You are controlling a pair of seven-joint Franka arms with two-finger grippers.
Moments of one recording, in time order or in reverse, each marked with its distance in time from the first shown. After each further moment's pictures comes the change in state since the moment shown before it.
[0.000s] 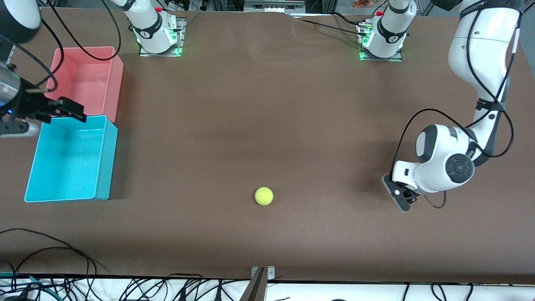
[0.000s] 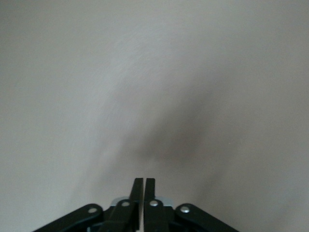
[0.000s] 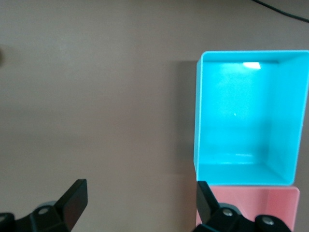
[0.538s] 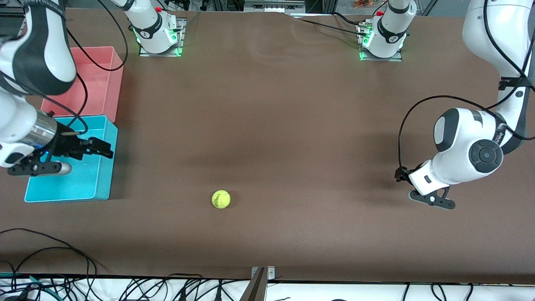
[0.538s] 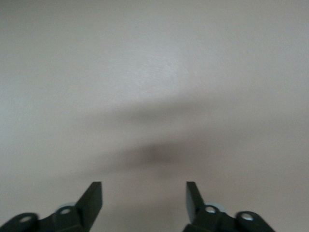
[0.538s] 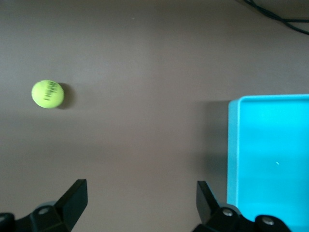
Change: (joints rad) left arm 0.002 -0.132 0.000 0.001 0.014 -0.134 -0.810; right arm 0.010 0.169 0.003 -0.002 0.113 0.258 -0.002
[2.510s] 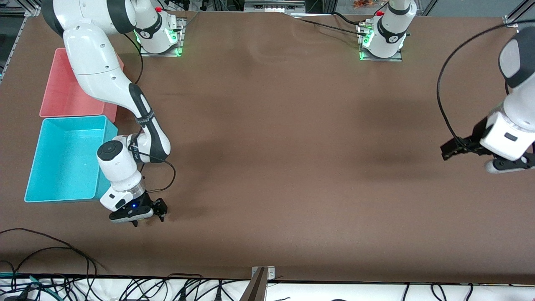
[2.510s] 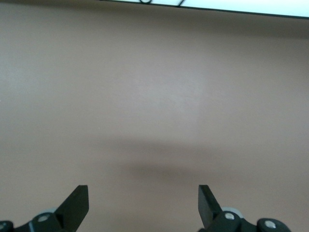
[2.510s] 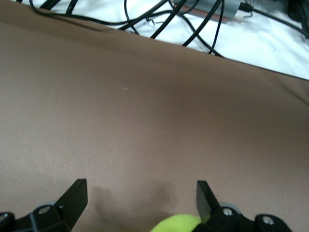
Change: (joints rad) left arm 0.039 -0.349 -0.018 0.022 -0.001 -0.254 -0.288; right arm 0.086 0.602 -0.005 -0.002 -0.118 1.123 -0.077
